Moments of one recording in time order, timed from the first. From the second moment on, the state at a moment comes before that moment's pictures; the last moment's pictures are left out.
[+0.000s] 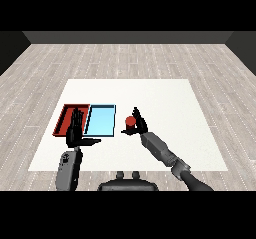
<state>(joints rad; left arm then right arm) -0.03 0.04 0.07 -1.62 0.10 -0.05 -0.40 -0.70 0.00 0.60 -0.51 -0.84 -0.15 -0.67</state>
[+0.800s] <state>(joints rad) -0.02 0.03 0.05 -1.63 0.07 -0.03 -0.40 -0.77 0.00 0.75 -0.48 -0.99 -0.43 -0.65</state>
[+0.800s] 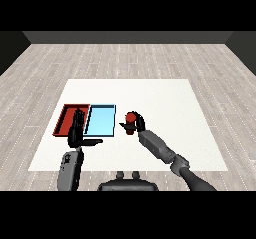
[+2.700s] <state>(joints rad) -0.11 0.00 -0.27 -1.54 0.07 0.12 -0.27 -0.55 -0.17 0.63 -1.25 -0.52 -0.64 -0.41</state>
